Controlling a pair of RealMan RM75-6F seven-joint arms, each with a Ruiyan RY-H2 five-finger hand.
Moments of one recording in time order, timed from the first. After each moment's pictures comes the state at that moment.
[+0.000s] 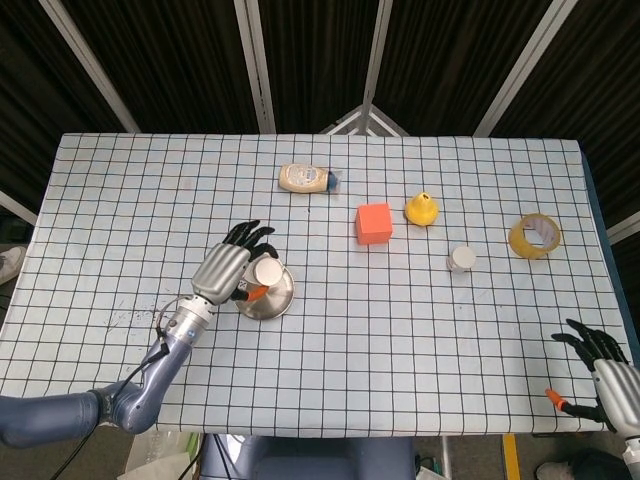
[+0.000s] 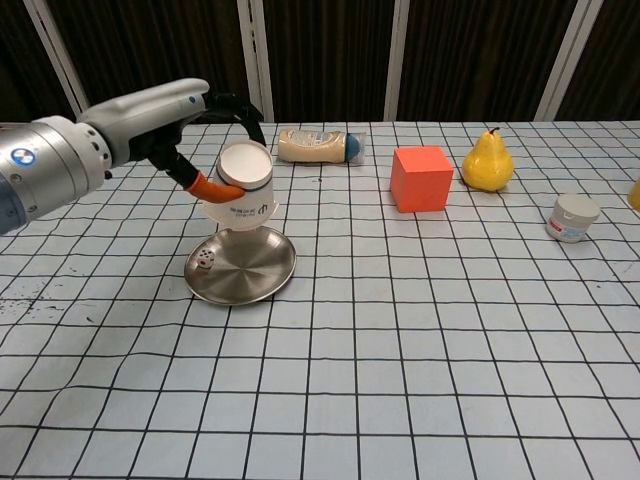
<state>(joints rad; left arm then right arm) -0.80 -1.55 -0.17 -1.57 1.14 1.11 0.15 0.04 -0.92 -0.04 -1.70 -1.53 1.37 0.33</state>
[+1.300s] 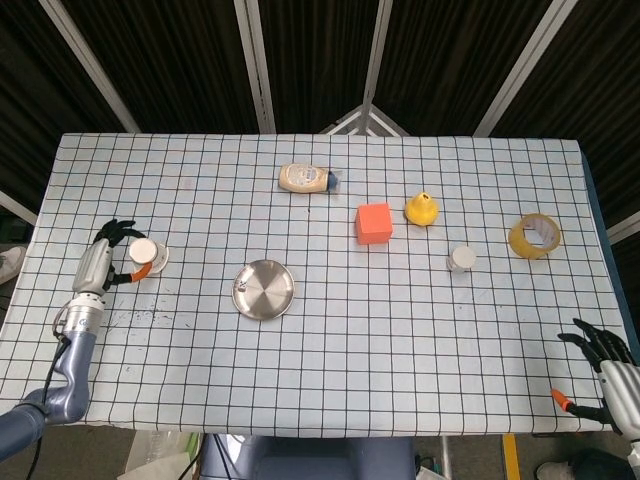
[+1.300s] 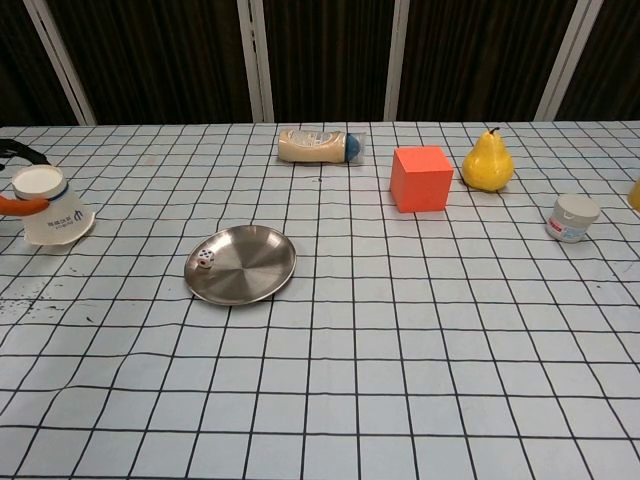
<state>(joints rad) -0.54 -1.61 -0.17 -0.96 1.14 1.02 -0.53 0.02 -0.92 -0.04 -1.71 -1.53 1.39 0.31</state>
